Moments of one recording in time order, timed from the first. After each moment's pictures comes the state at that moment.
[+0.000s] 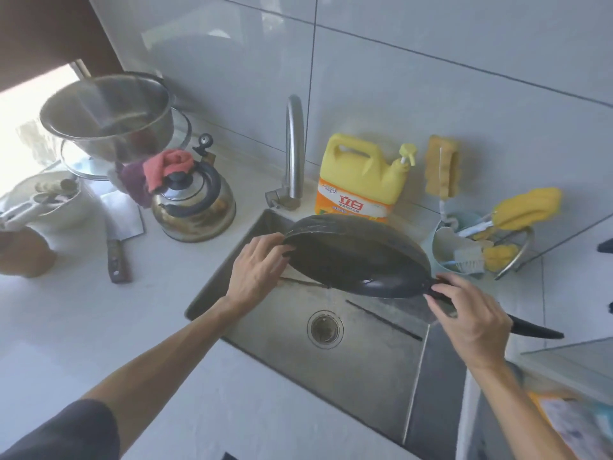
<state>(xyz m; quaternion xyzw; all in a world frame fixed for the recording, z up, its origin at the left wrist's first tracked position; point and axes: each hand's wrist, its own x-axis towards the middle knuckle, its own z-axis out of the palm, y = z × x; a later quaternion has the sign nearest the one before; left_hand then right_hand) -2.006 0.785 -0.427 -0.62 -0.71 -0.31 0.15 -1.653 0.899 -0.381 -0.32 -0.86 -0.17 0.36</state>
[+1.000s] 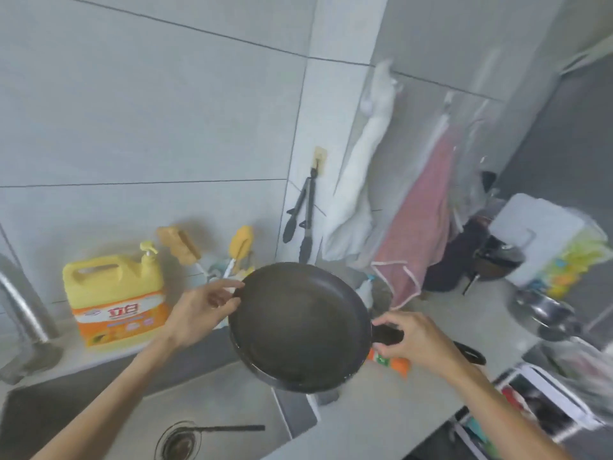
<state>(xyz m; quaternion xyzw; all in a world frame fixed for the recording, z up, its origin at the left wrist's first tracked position) -1.829 0.828 -0.228 -0.76 -0.45 -0.31 -0.35 -1.487 0.667 -0.200 -0.73 -0.64 0.11 0.20</state>
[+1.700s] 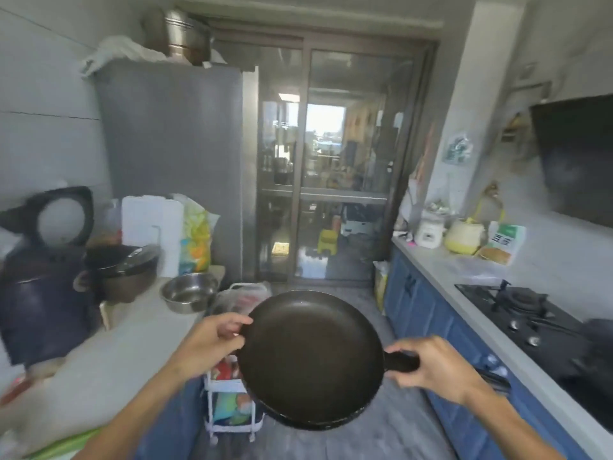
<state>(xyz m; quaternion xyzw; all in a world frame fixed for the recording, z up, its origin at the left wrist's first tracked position) -1.232 0.446 -0.170 -0.87 0.04 -0.07 -0.48 -1.214 0.063 -0.158 -0.96 -0.20 -0.01 0.21</state>
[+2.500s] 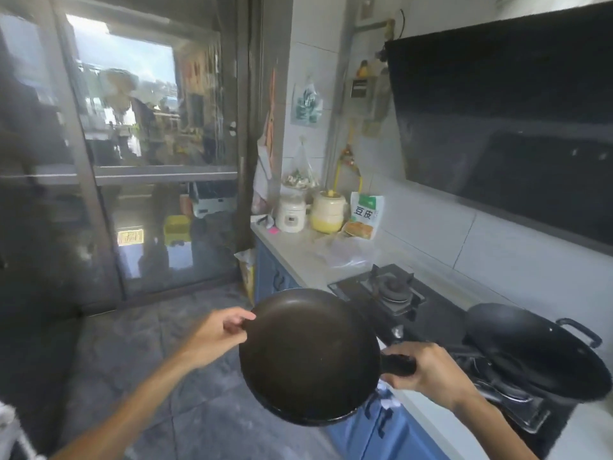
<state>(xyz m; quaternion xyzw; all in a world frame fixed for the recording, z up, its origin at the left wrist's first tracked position) -0.674 0.052 -0.209 -0.86 0.24 0.11 -0.44 -0.861 -0.275 -0.207 -0.97 0.11 -0.04 0.22</state>
